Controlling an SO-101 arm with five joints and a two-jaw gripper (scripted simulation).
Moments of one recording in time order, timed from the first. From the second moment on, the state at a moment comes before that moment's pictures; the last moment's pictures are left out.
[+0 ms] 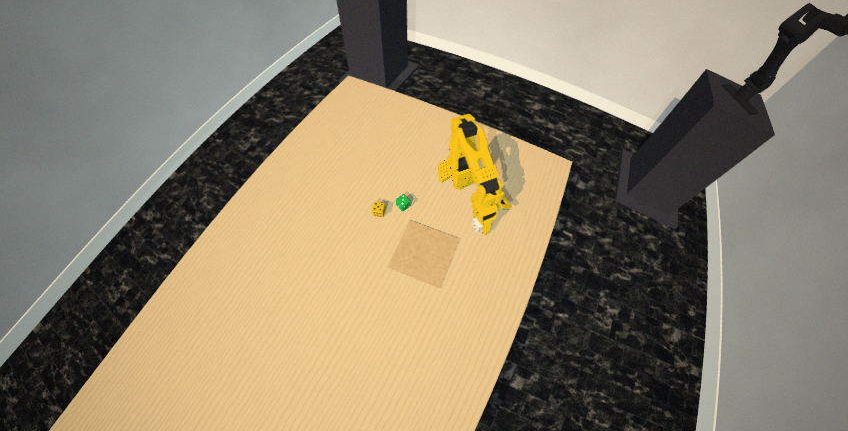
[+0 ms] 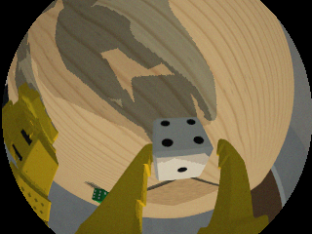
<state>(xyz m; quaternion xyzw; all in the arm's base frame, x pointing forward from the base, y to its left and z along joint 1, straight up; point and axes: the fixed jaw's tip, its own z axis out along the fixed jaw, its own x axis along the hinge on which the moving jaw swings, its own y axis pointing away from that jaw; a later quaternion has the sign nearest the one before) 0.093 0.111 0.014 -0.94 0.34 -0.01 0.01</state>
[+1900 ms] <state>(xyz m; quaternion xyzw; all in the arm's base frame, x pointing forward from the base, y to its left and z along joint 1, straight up) 0.089 0.107 0.068 -0.94 0.34 0.00 0.00</state>
